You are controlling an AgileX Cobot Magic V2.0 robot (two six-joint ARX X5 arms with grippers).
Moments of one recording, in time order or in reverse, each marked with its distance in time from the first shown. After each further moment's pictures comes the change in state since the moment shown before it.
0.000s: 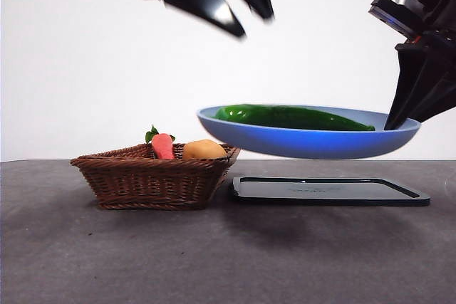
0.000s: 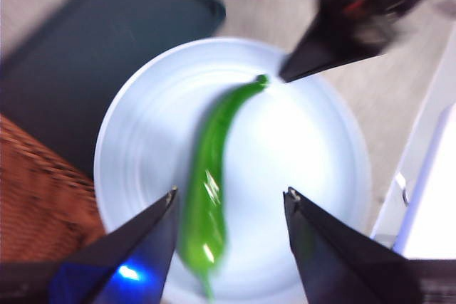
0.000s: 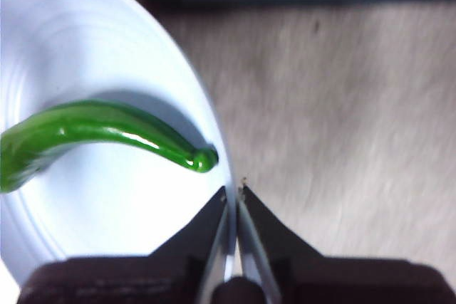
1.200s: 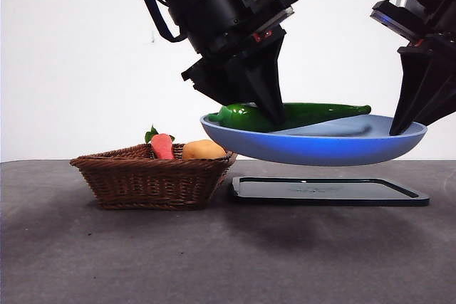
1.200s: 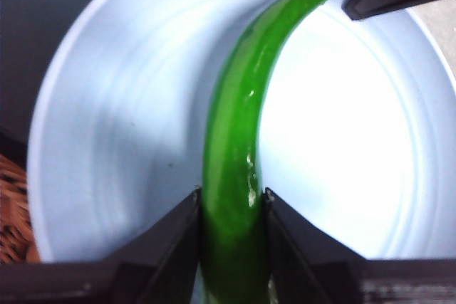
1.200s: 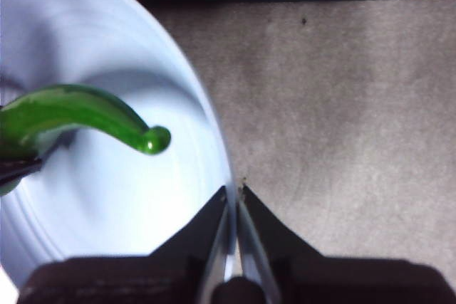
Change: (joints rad) left arm -0.009 0.275 0.000 0.072 0.003 0.002; right arm 0.029 0.000 -0.001 -0.036 0.026 -0.013
